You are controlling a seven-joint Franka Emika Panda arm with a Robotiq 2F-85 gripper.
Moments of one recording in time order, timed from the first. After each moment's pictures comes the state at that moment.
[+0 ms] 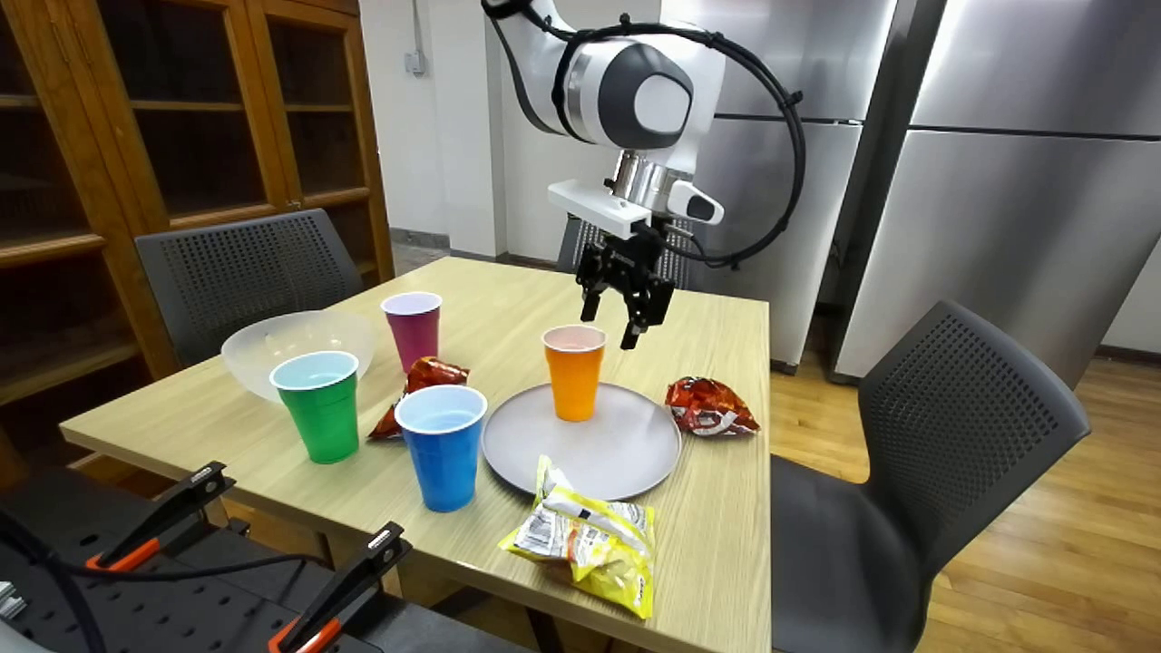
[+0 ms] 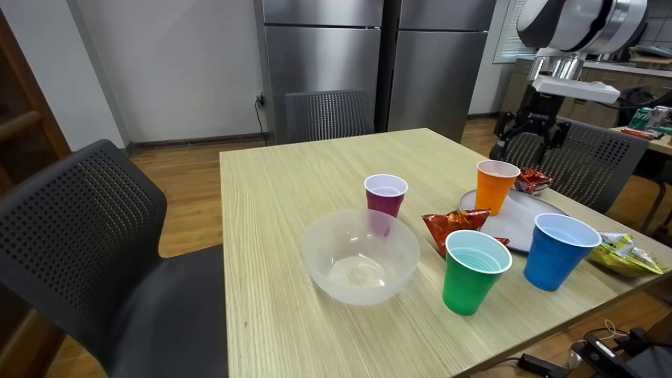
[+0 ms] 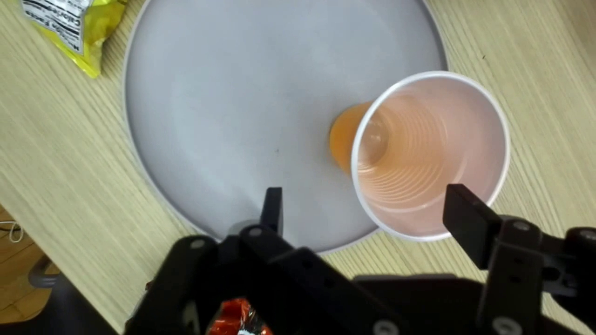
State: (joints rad) arm -0.27 0.53 -0.12 -1.90 0.24 2.26 -0.05
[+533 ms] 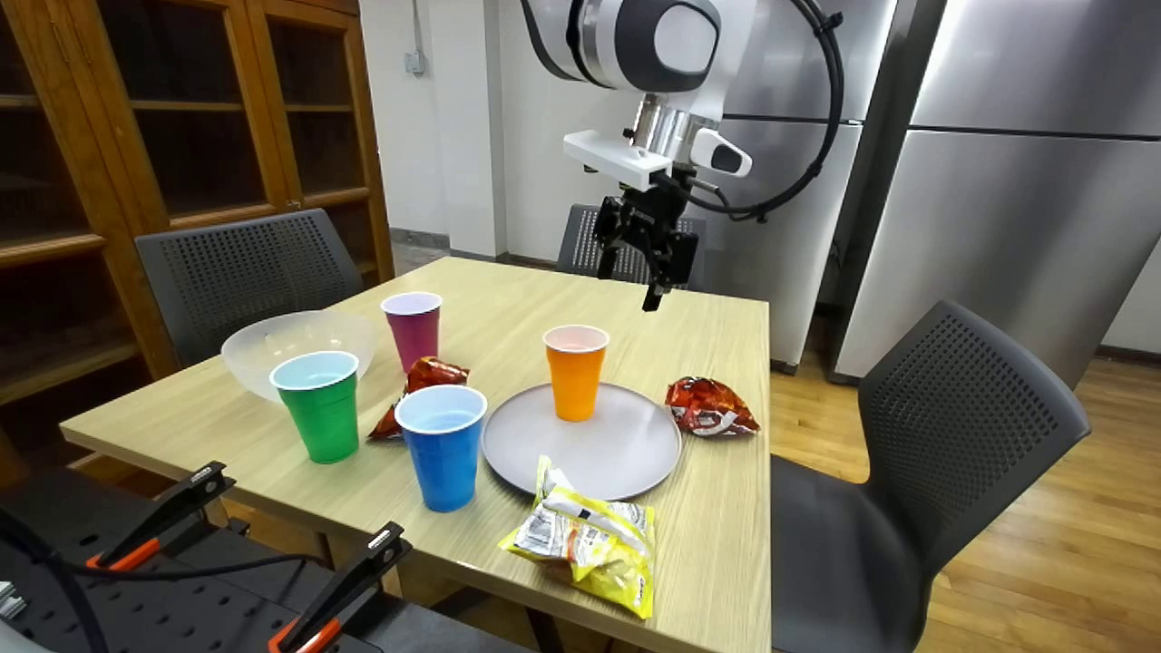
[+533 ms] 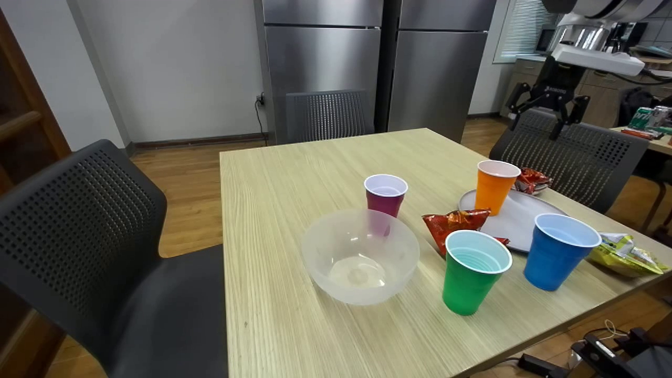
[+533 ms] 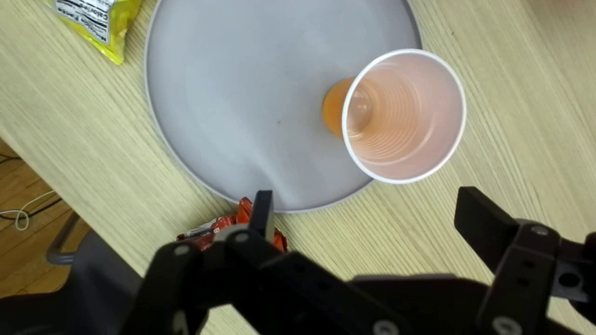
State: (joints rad) arm -0.30 0.43 -0.13 -1.91 0.26 2.22 -0.05
